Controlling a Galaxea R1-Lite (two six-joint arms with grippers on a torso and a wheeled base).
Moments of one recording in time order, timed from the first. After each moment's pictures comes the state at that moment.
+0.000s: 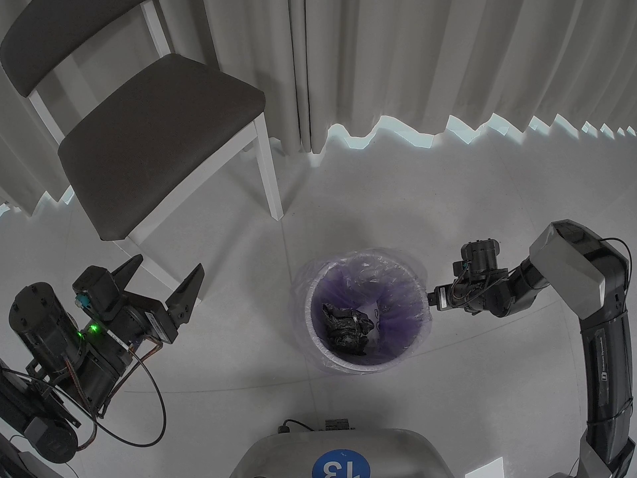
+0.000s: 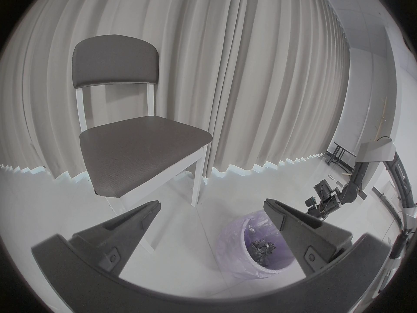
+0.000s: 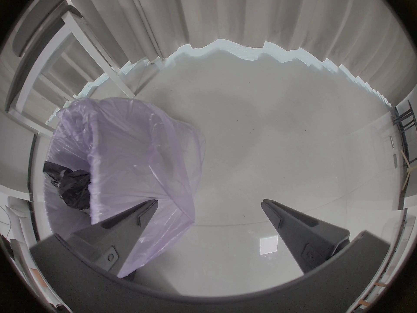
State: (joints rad) left arm -0.45 1.58 -0.14 -1.48 0.18 -0.03; right arm 0.16 2.55 -1.37 -0.47 0.00 0.03
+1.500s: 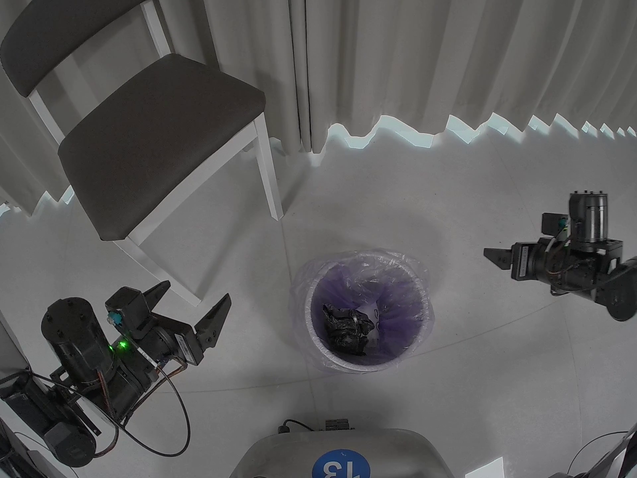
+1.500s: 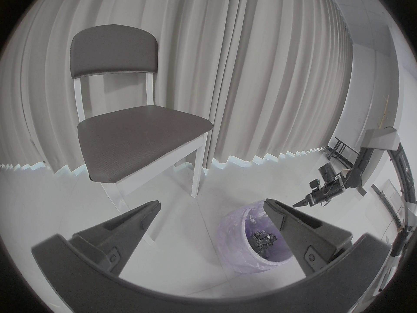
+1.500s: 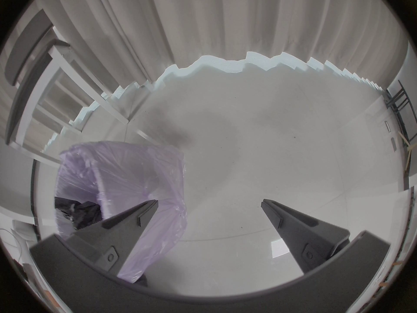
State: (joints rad) left arm -0.50 1.71 -0.12 -1.51 0.17 -0.07; right arm 0.17 1.71 -0.74 -0.52 -0.03 0.14
